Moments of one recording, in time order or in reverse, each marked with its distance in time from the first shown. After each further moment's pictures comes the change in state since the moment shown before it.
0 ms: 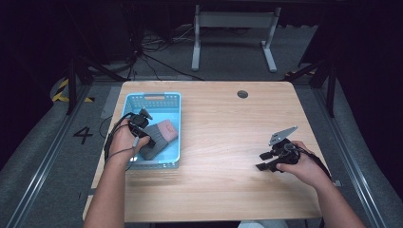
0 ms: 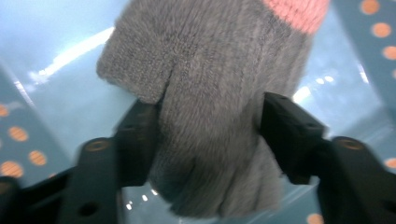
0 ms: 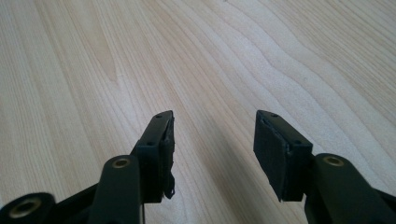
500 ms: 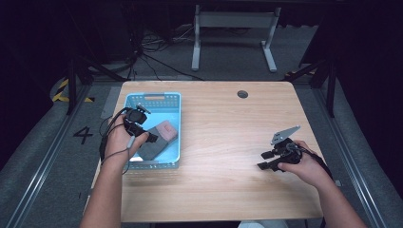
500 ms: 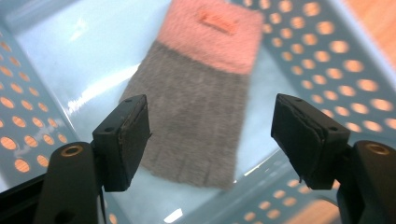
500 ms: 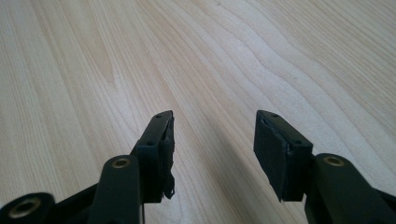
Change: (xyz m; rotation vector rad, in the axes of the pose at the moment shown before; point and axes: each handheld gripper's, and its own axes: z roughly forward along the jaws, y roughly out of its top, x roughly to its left) left arm -0.031 -0.009 -0.054 -0.179 0.031 0.054; right arm -0.001 -0.002 -0.005 -0.012 -0.012 0.009
